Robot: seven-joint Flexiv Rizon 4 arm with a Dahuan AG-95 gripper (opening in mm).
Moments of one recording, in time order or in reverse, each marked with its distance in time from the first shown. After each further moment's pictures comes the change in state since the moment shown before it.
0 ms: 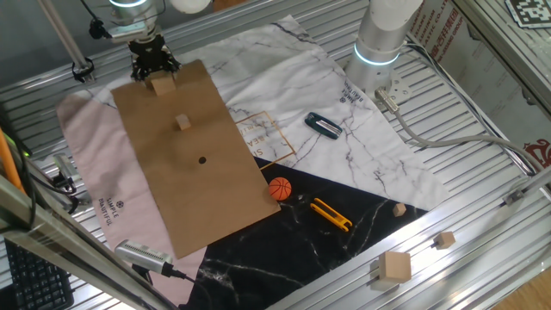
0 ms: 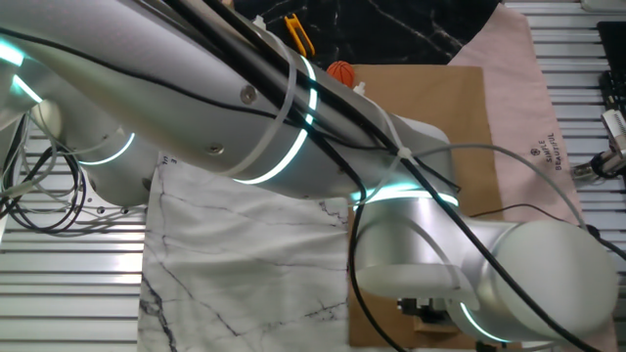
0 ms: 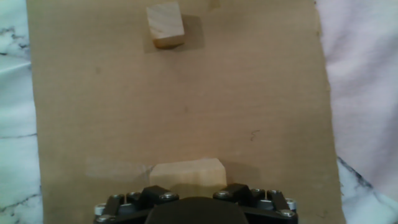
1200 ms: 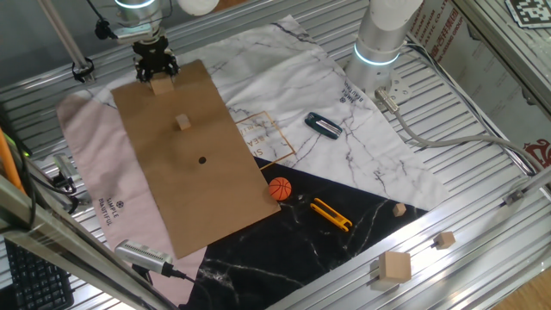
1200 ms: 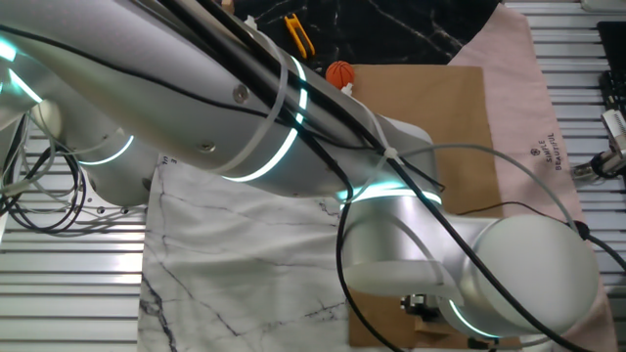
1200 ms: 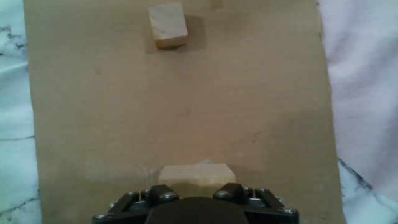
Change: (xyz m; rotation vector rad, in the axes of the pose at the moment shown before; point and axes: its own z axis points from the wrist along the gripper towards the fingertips) arm -0.002 0.001 0.002 0.028 0.005 0.003
